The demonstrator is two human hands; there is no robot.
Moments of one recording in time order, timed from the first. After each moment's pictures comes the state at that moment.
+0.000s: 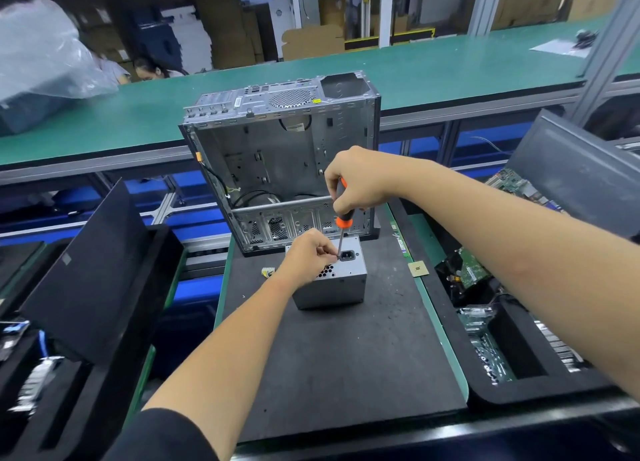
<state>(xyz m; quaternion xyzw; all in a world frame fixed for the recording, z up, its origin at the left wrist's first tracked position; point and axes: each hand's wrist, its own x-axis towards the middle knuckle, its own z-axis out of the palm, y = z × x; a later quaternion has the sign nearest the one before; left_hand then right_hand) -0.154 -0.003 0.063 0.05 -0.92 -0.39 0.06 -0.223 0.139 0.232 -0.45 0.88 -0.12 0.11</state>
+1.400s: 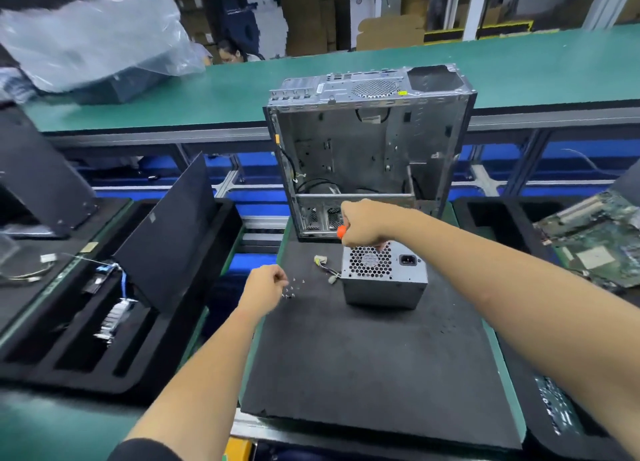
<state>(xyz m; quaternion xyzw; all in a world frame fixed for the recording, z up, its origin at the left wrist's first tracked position) -0.041 -0.132 0.003 0.33 -0.89 -0.30 0.06 -0.197 0.048 0.160 -0.43 0.87 -0.08 0.24</state>
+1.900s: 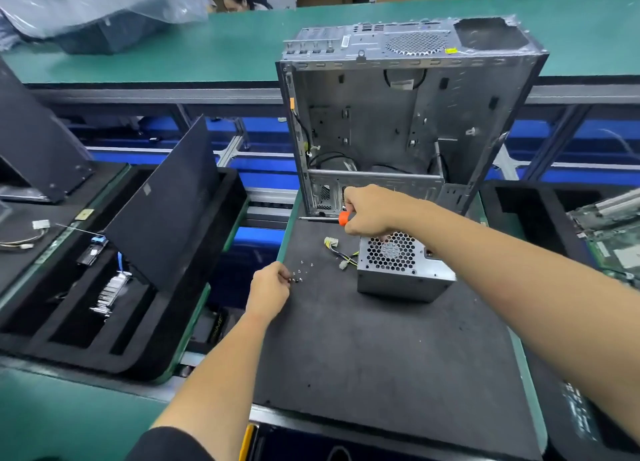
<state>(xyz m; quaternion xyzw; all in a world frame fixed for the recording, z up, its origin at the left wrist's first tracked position) -0.032 -0.137 -0.052 0.41 -0.83 -0.37 0.08 -0.212 0.012 0.126 -0.45 0.86 -0.08 0.24</state>
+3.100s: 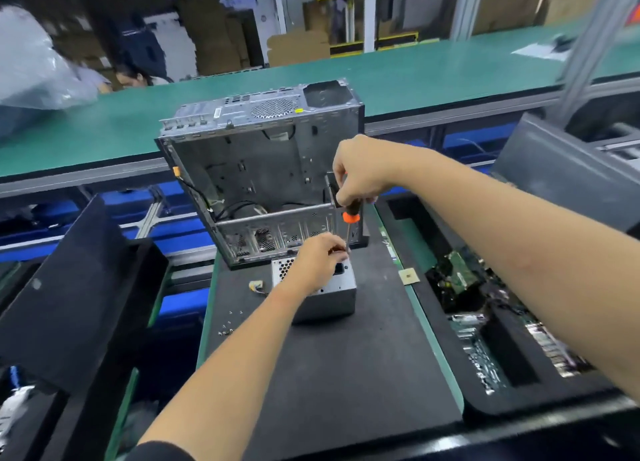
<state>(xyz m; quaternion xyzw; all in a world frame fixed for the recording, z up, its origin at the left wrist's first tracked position) -0.182 0.029 0.072 0.02 -0.93 -0.36 0.06 -0.243 0.152 0.252 -0.37 0.92 -0.10 0.09</state>
